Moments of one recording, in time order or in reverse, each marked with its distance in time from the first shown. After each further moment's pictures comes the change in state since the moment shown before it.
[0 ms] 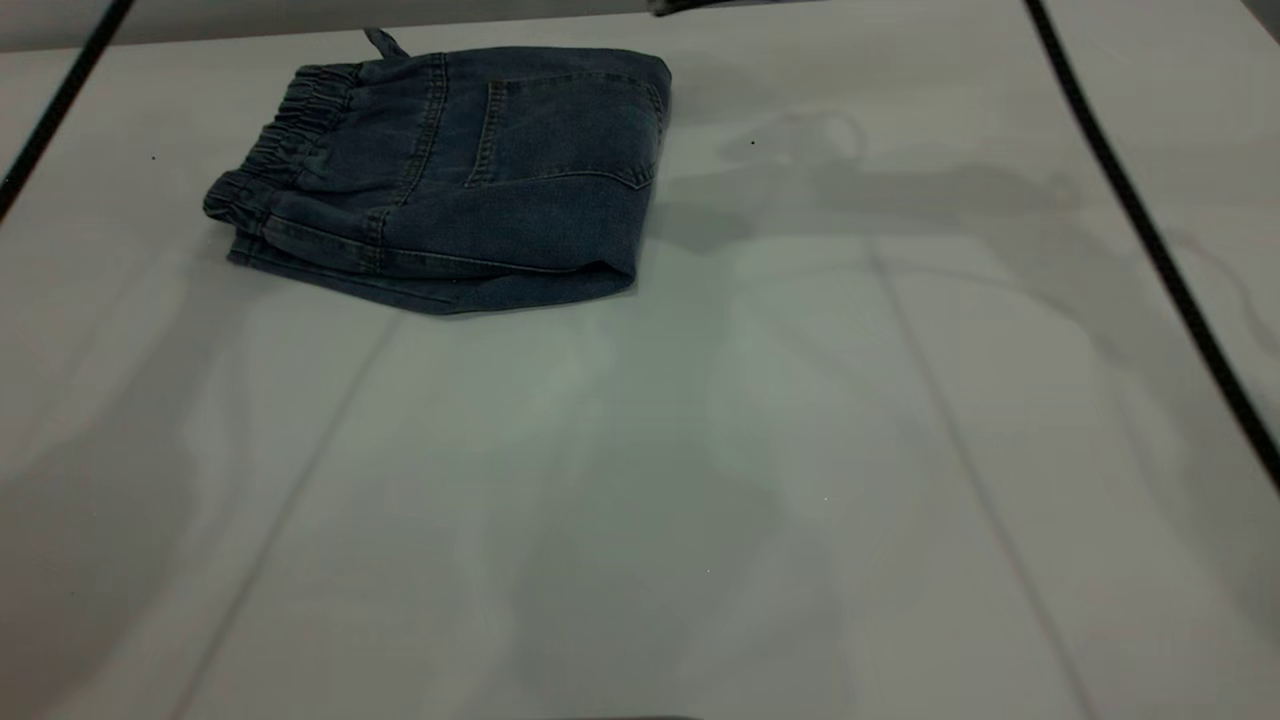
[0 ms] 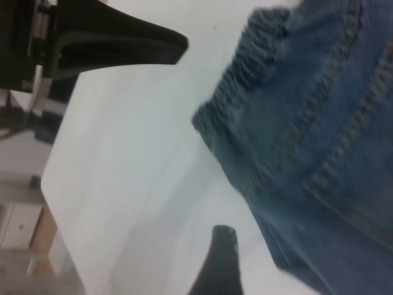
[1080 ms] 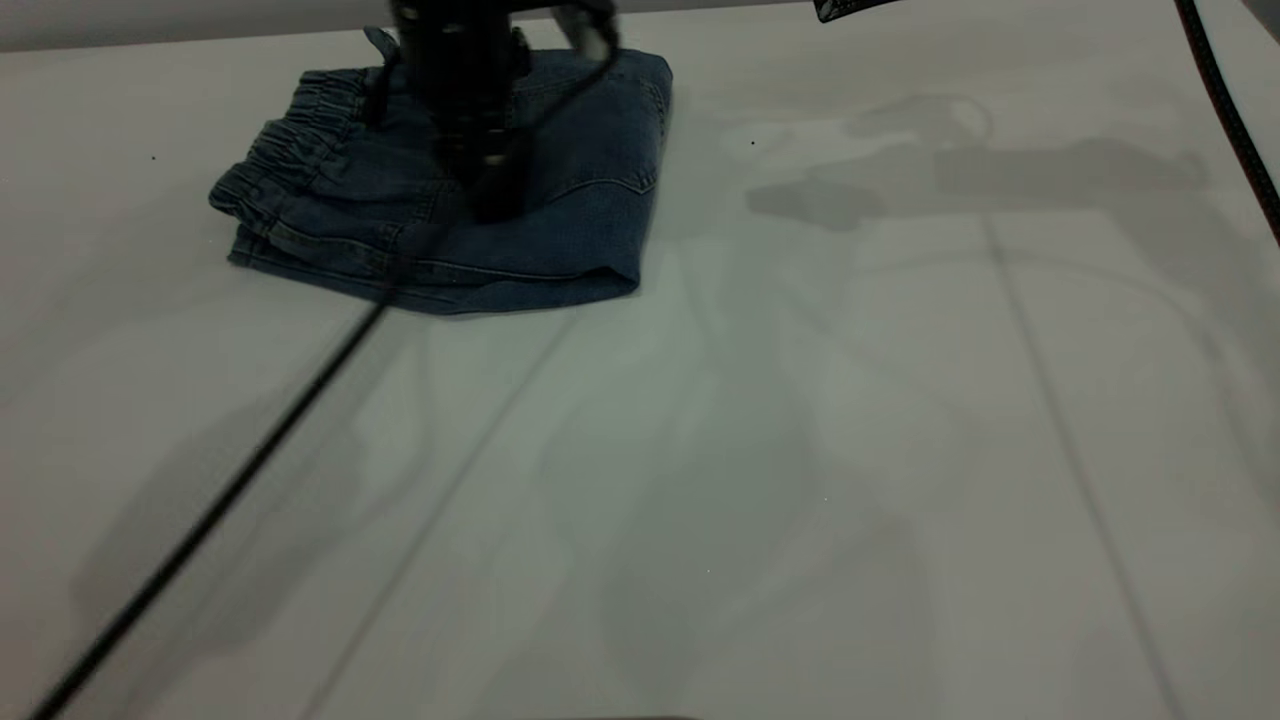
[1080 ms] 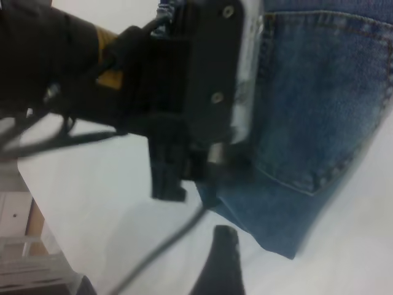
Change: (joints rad) left arm -0.245 0.272 -0.006 0.269 0.000 -0.079; right arm -0.155 -0.003 0.000 -0.126 0.124 0.058
